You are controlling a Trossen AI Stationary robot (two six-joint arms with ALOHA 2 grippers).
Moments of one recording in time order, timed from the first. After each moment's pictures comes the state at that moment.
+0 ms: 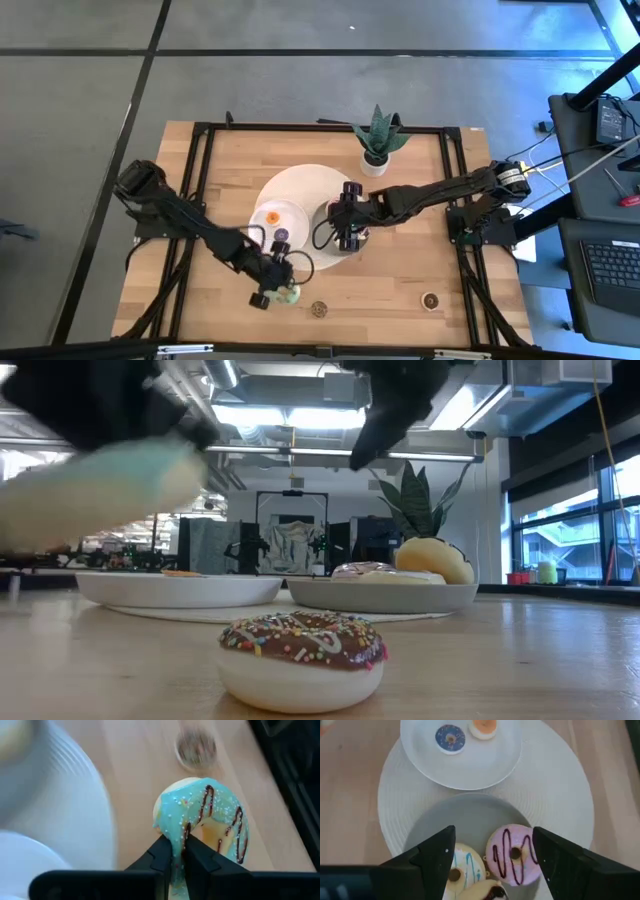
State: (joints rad) left arm -0.53 1.60 0.96 -0.30 -0.12 -0.25; right arm 0.18 1.70 1.36 -0.63 0.30 0.10
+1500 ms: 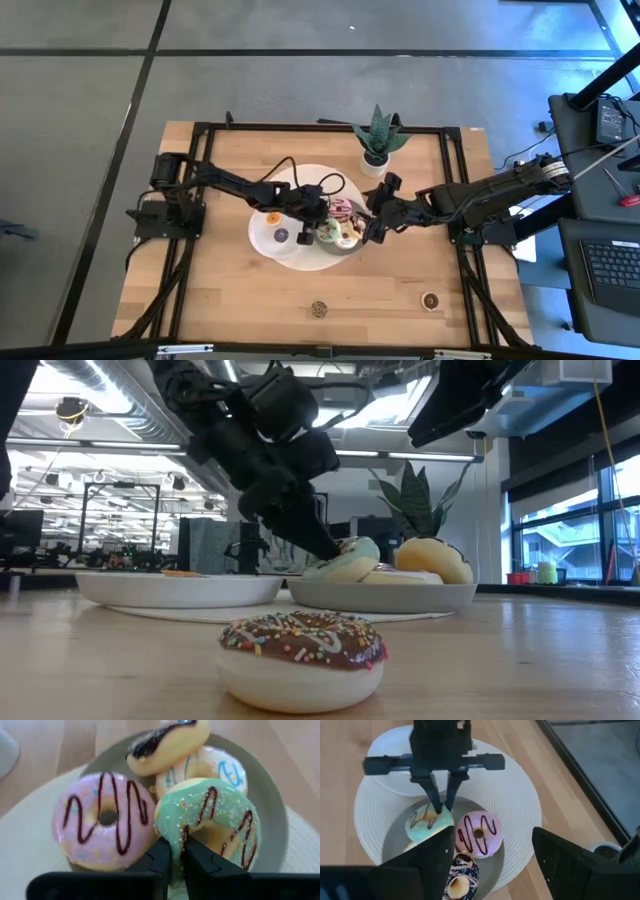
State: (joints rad) left arm 0.04 1.82 0.96 0.11 0.07 0.16; right arm 0.26 1.31 1.00 -0.50 0.55 0.28
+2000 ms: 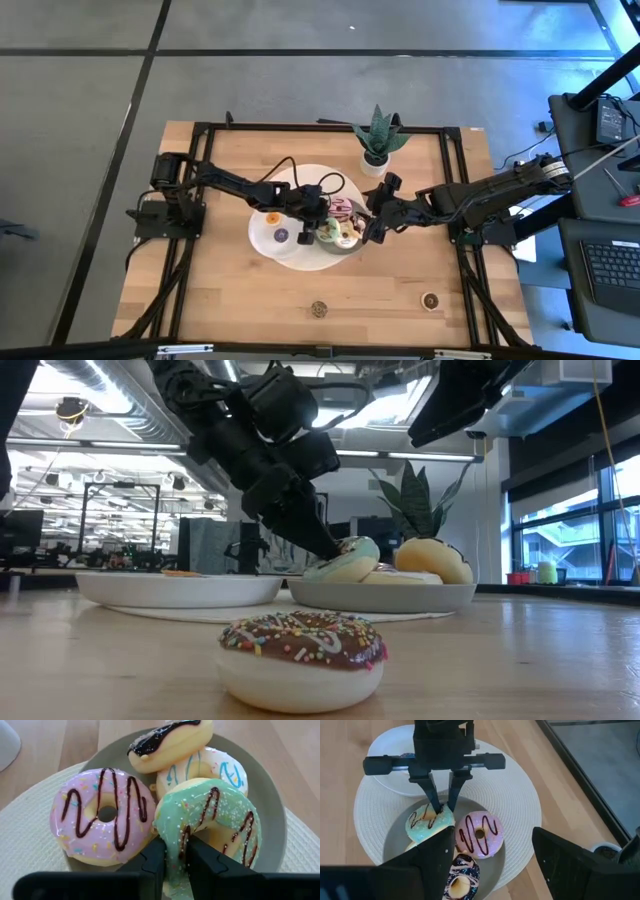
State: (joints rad) left arm 0.04 1.82 0.96 0.11 0.06 0.12; right arm 0.26 1.31 1.00 -0.50 0.55 0.28
